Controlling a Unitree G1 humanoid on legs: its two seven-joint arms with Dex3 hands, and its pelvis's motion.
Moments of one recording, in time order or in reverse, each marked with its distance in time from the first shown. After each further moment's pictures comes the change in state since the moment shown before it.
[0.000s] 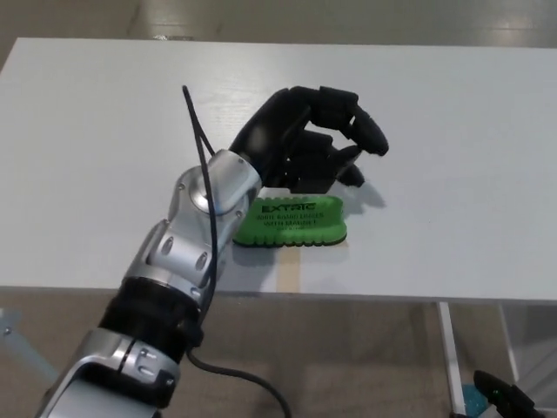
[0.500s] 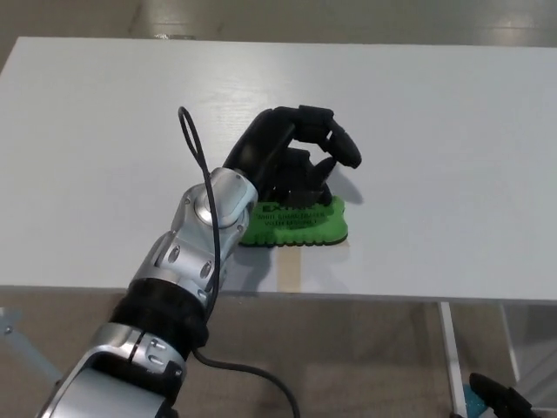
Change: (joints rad) left_arm -0.028 -0.013 0.026 0.182 0.040 -0.078 0.096; right_arm 0.005 0.006 0.001 0.000 -0.006 -0.003 0.001
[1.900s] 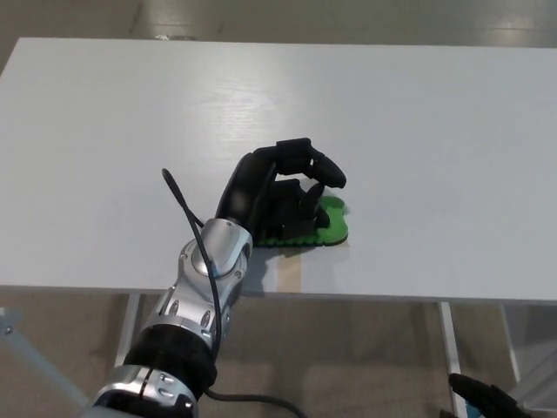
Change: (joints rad) left_arm 0.104 -0.091 0.122 0.104 -0.030 -0.181 0.047; right_arm -0.006 0.026 0.011 -0.009 -0.021 0.004 -0.032
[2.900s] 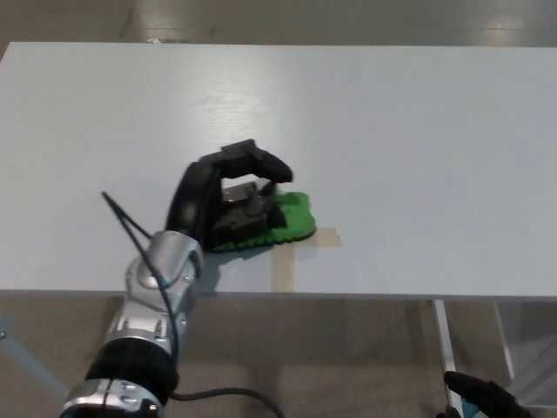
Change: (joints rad) left_arm 0.048 0.088 0.168 0.019 -0.121 -0.056 -0.125; right_arm -0.022 0.001 -0.010 0.021 -0.003 0.008 0.001
